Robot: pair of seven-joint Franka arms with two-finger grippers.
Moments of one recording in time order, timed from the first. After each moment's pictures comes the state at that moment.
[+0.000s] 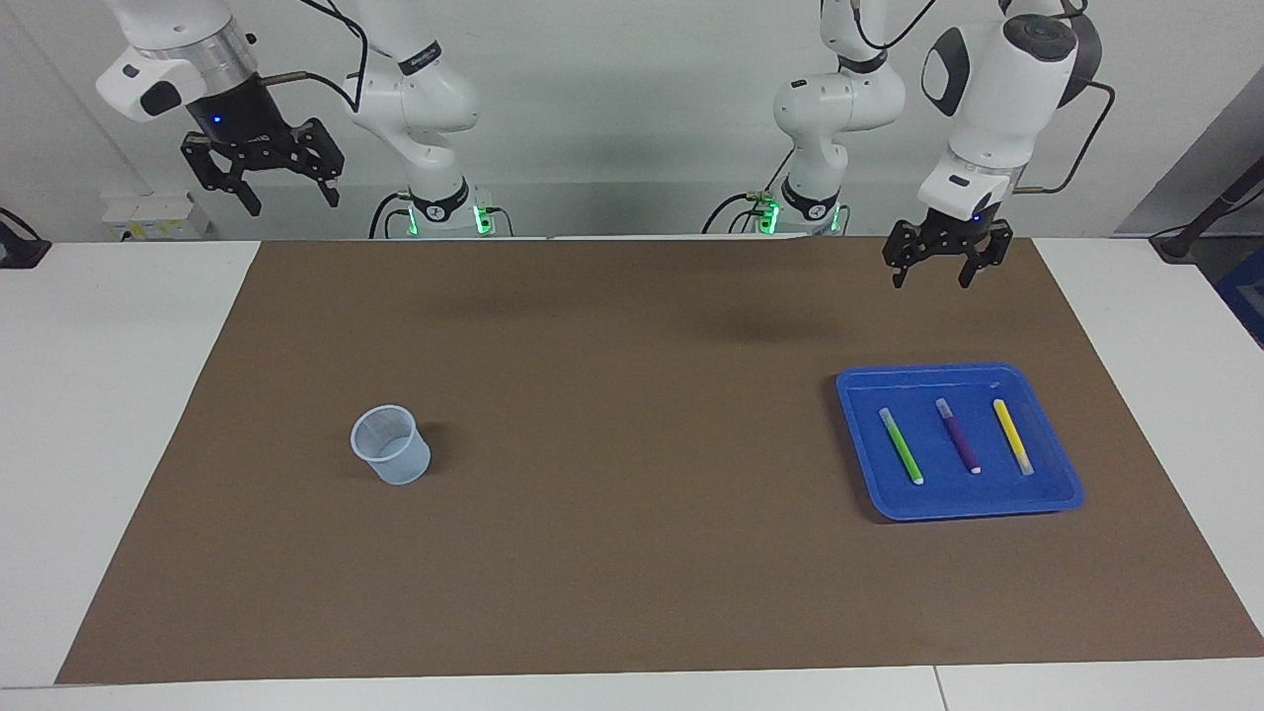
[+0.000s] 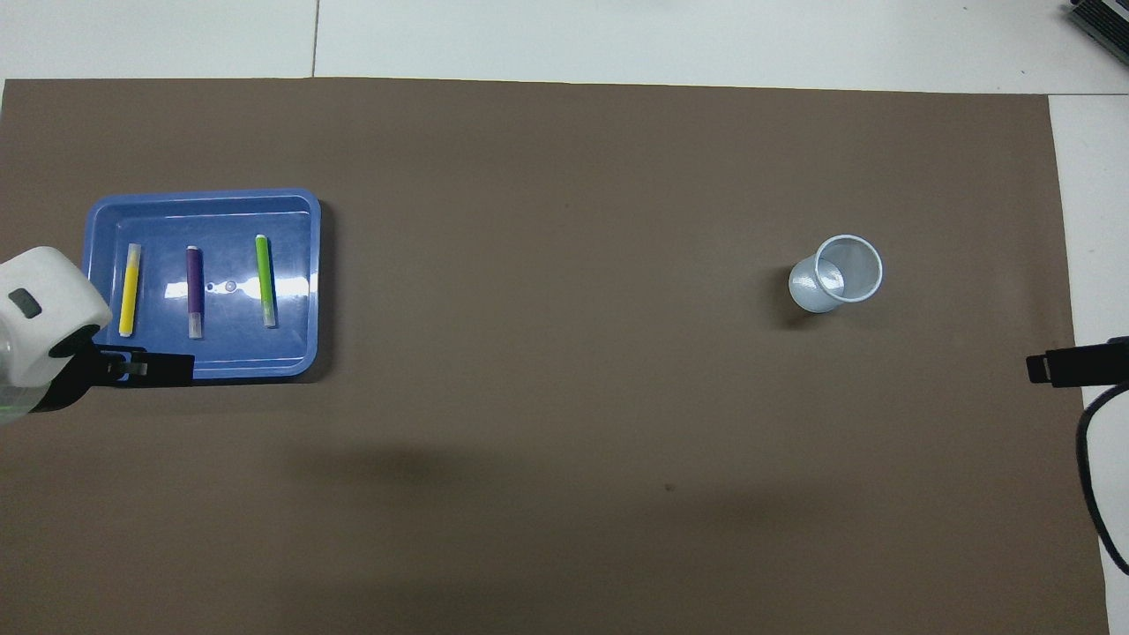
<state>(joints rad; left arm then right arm) 0.07 -0.30 -0.15 -2.21 0.01 2.02 0.06 -0.07 -0.21 0.01 -1.70 0.06 1.49 -0.14</state>
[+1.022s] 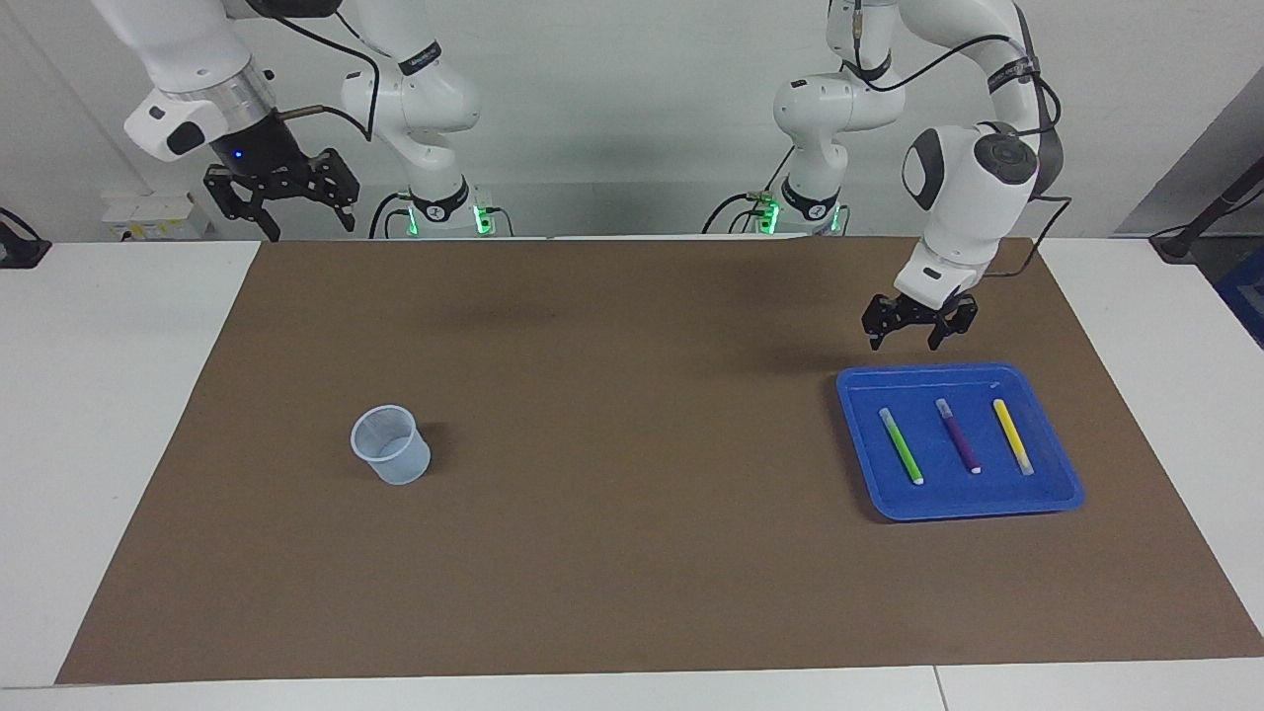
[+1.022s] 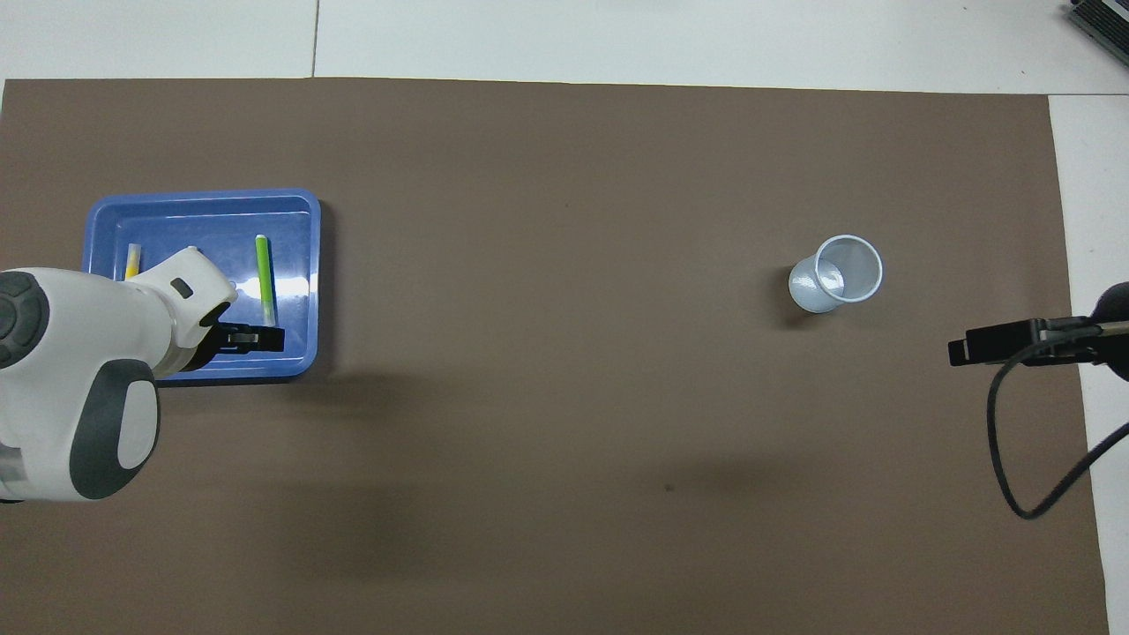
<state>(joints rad) 0.06 -0.05 -0.16 -2.28 0.01 2.35 -0.02 -0.06 -0.17 0.02 -1.81 0.19 1.60 -0.01</state>
